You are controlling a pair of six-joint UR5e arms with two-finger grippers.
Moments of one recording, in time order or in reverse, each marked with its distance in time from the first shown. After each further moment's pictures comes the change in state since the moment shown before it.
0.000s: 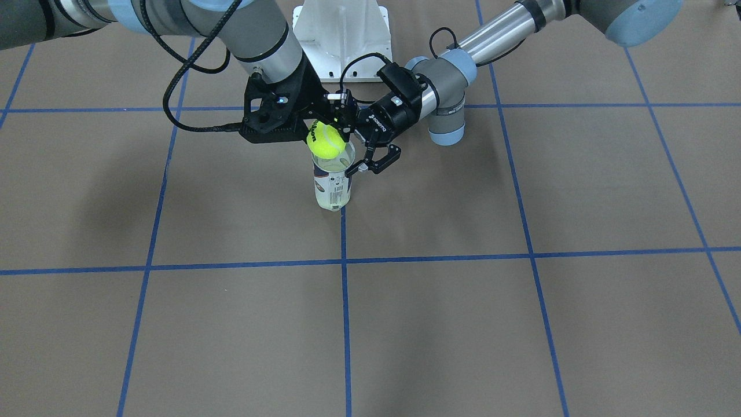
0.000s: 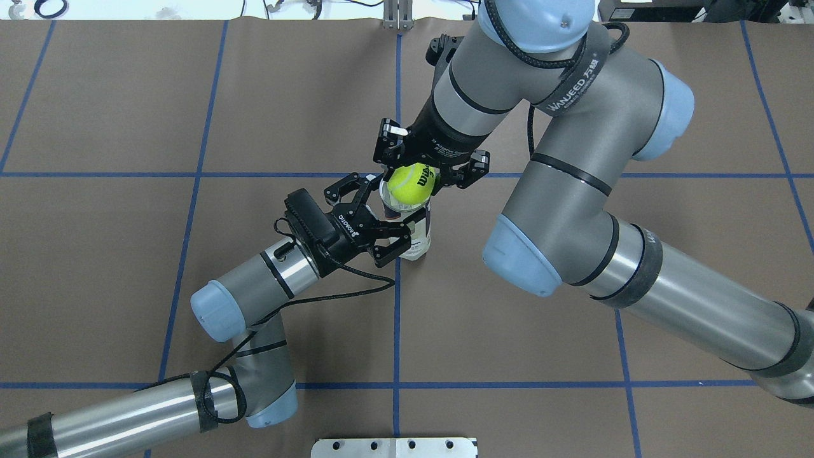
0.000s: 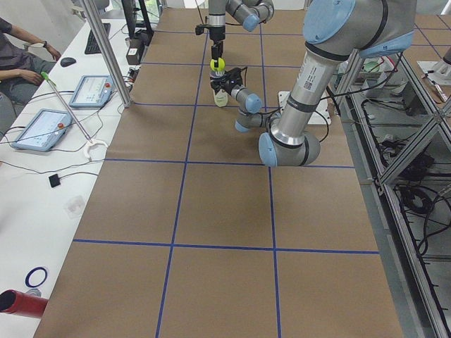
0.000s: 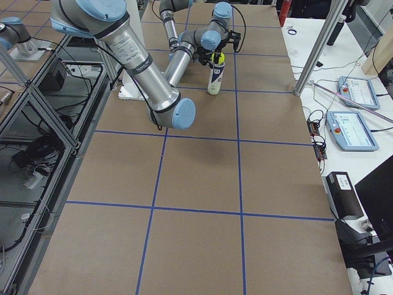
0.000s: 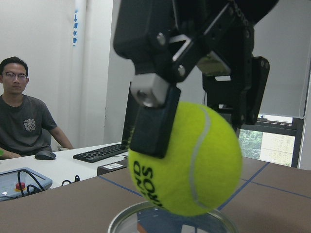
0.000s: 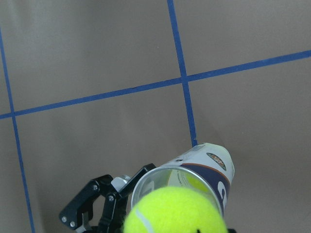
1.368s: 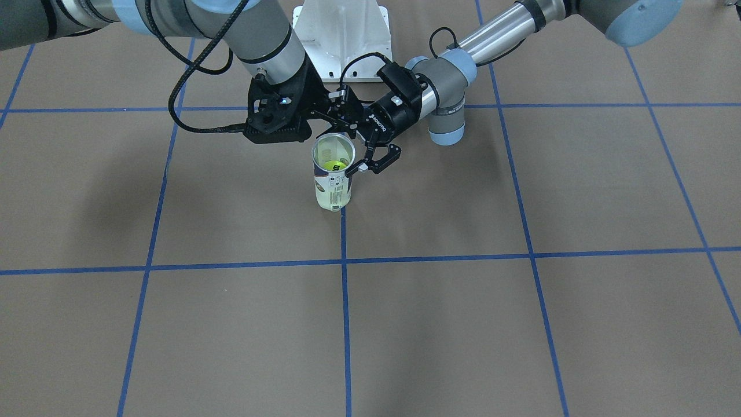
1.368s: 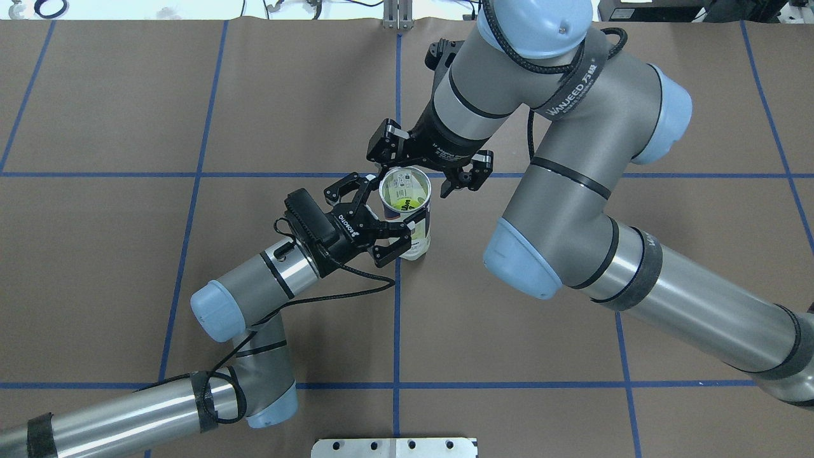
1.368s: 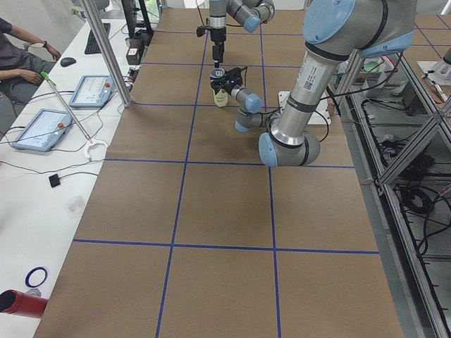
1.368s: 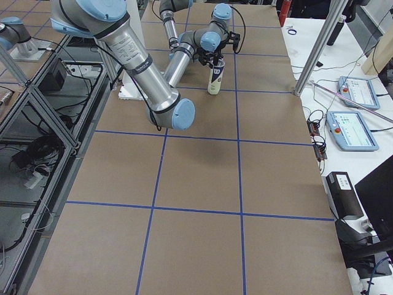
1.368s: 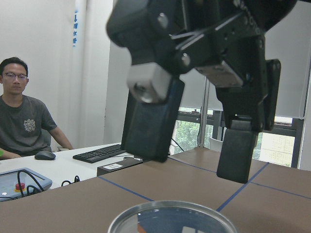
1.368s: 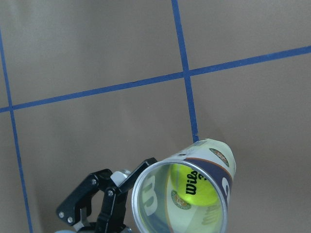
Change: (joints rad) left arm 0.000 0.000 -0.002 0.000 0.000 0.000; right arm 0.001 -0.018 0.002 0.013 0.001 -0.015
